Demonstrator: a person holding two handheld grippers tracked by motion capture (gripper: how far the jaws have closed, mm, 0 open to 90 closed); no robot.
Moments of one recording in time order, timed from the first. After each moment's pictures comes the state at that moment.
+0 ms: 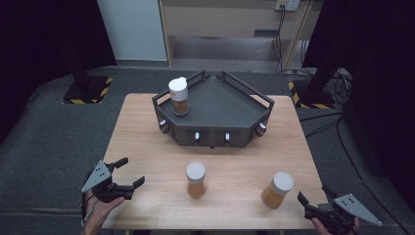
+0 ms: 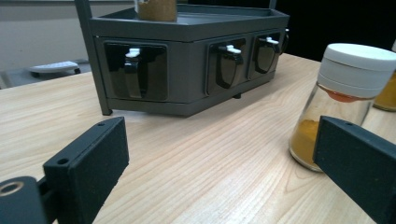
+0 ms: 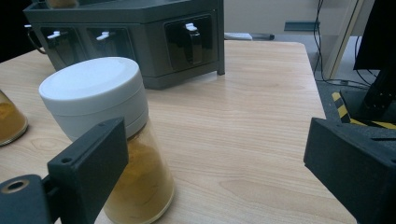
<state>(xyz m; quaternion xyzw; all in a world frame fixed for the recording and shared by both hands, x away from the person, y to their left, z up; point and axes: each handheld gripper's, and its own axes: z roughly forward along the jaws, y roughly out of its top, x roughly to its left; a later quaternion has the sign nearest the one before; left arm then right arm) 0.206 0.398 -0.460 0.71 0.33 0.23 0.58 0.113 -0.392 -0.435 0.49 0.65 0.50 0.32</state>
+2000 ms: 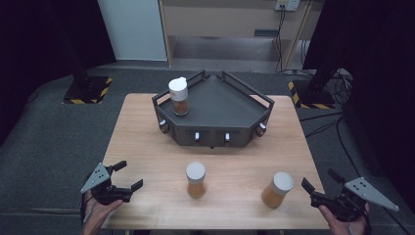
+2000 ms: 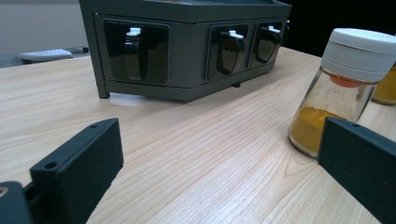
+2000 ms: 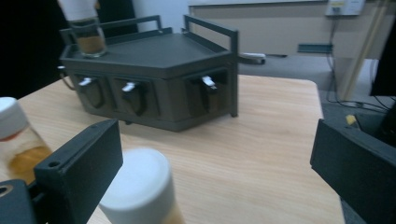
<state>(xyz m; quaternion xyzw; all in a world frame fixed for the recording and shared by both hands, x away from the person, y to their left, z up) 0.207 0.405 -0.468 0.71 0.34 0.22 0.58 0.132 -0.392 -0.373 0.46 0.65 0.53 0.31</state>
